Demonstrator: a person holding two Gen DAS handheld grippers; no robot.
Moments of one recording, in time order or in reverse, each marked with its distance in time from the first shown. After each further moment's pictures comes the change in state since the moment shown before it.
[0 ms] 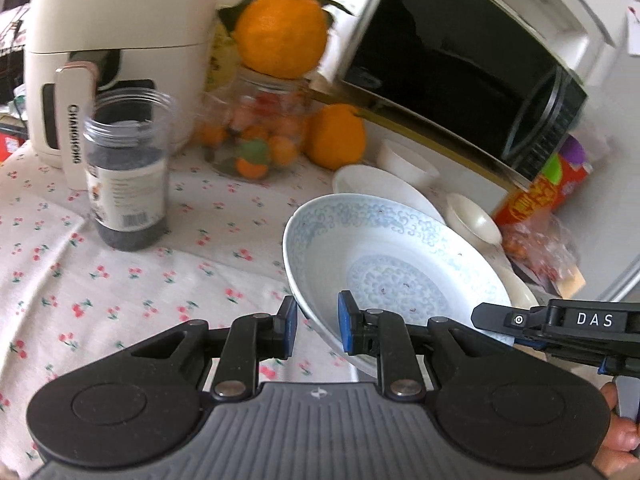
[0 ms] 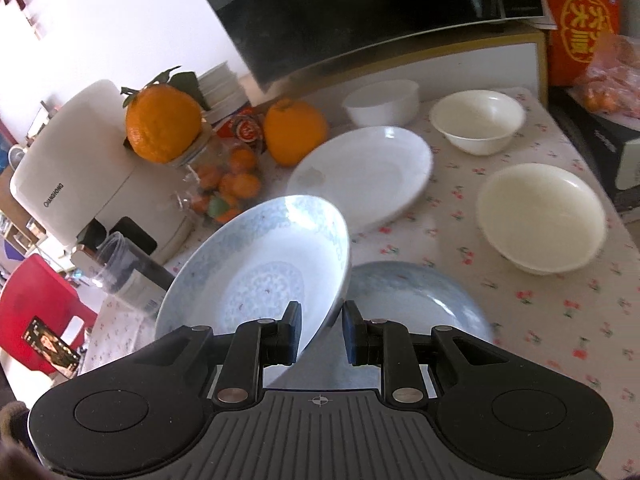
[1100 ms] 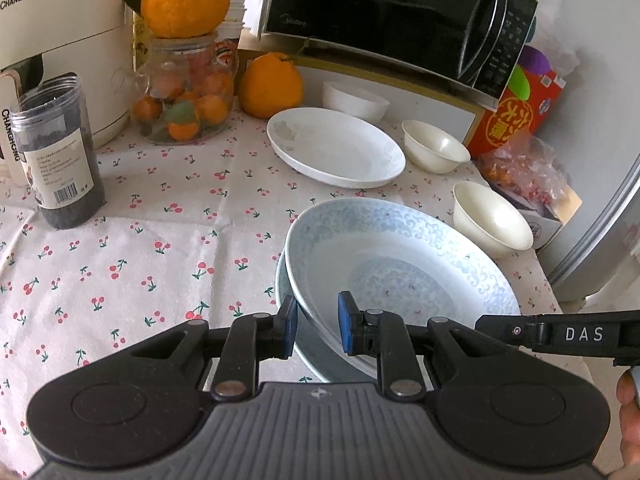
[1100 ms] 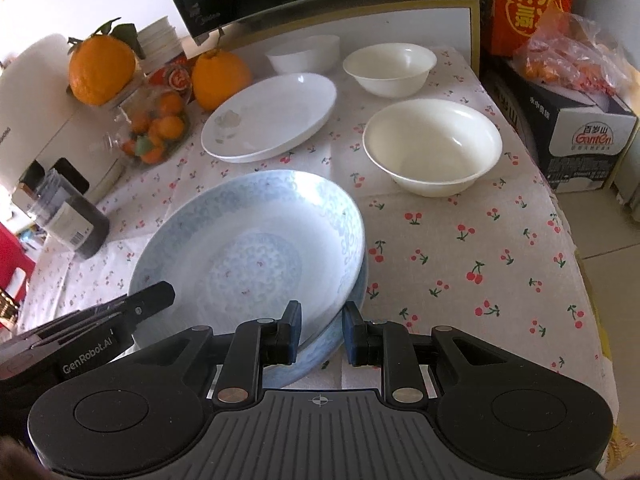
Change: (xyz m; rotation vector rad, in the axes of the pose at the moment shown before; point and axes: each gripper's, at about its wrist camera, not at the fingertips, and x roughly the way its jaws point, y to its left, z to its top) left arm 0.019 -0.047 -0.038 0.188 0.076 0.014; right arm -0.011 -0.039 -0.039 -0.038 0.096 -0.174
